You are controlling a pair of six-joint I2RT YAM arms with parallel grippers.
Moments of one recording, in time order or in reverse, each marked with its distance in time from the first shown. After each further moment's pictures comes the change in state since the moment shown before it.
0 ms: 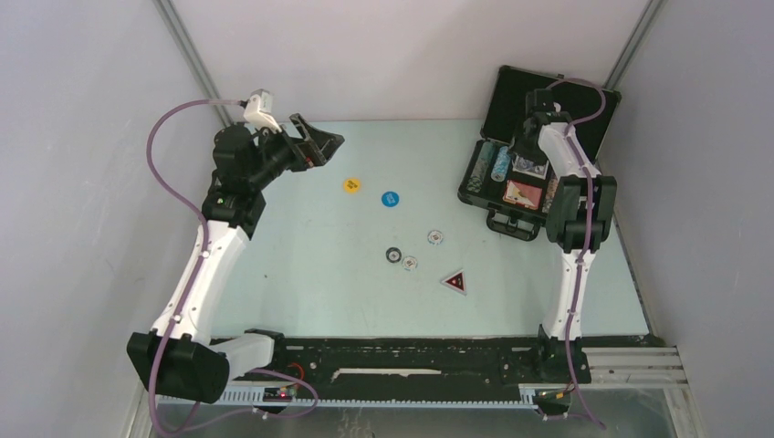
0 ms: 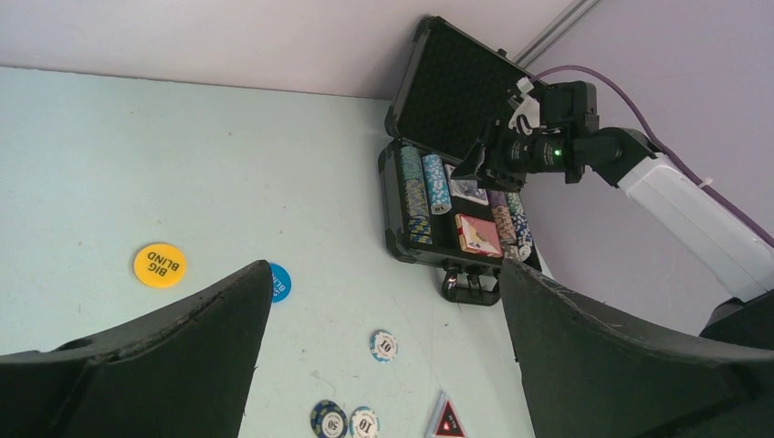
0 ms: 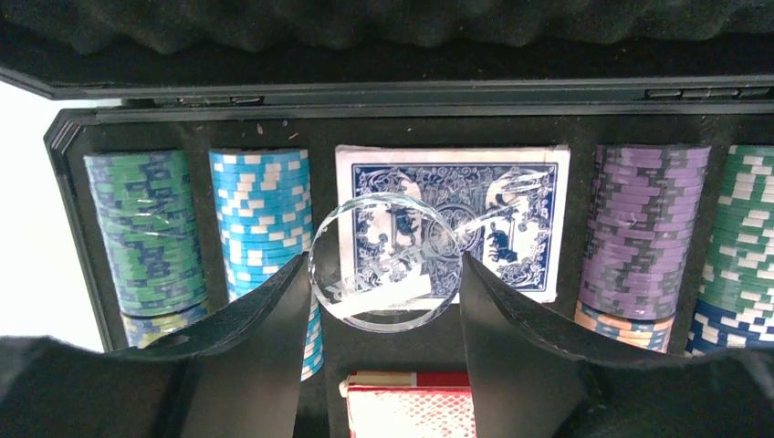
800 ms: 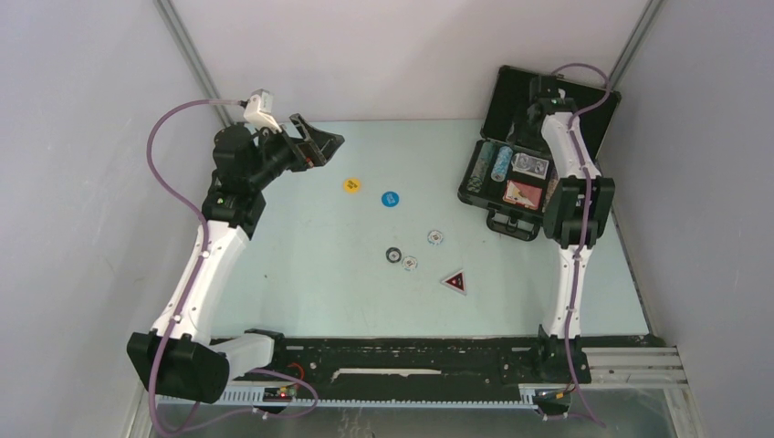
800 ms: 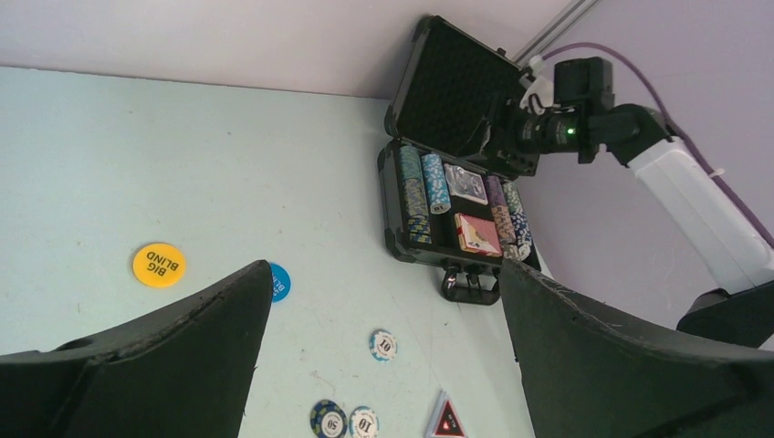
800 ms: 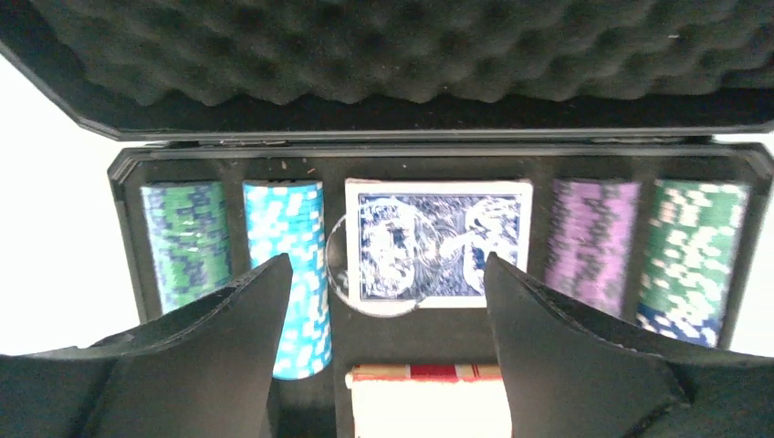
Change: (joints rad) left arm 0.000 0.000 0.000 0.000 0.002 0.000; right arm -0.006 0.088 0.229 -0.129 0.002 -0.028
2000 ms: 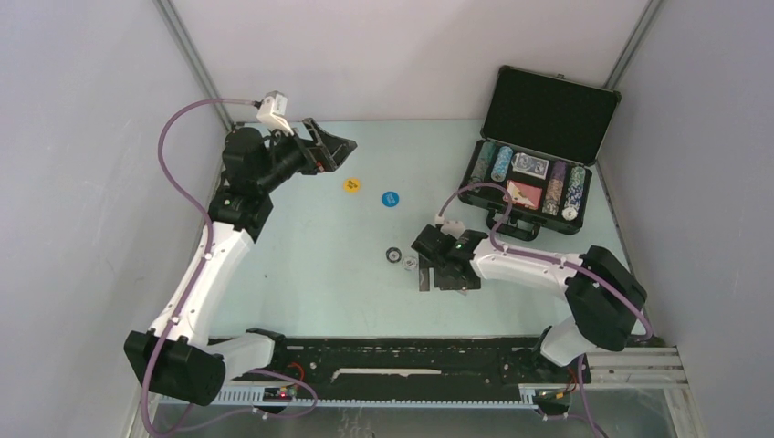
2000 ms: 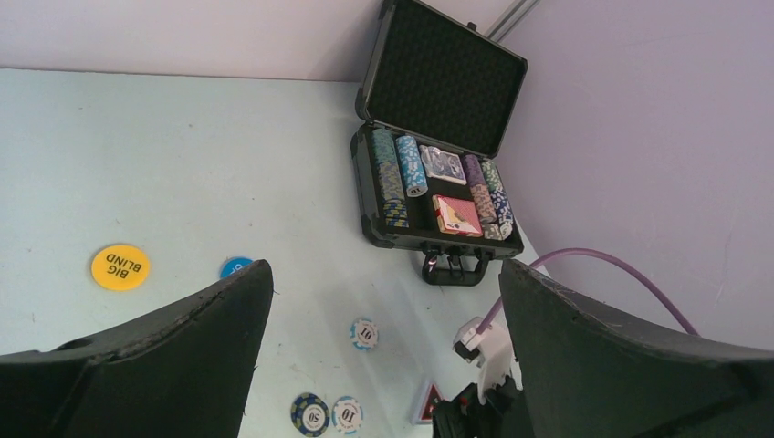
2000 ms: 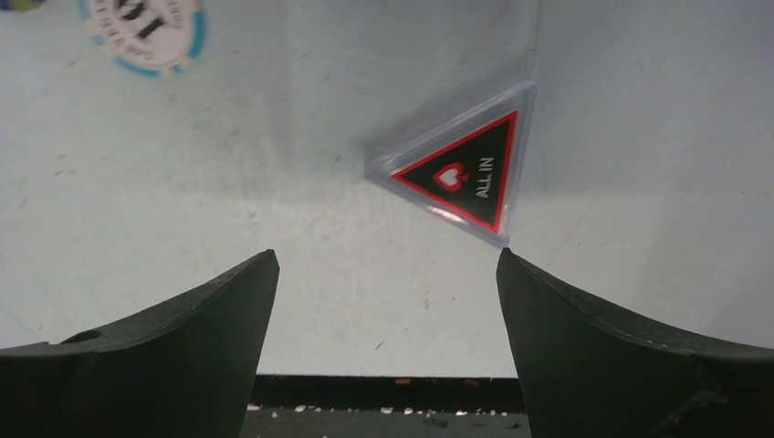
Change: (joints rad) left arm -0.077 -0.006 0.000 -0.001 -0.006 0.011; right arm 0.953 -0.801 -1.269 0.126 0.099 0.553
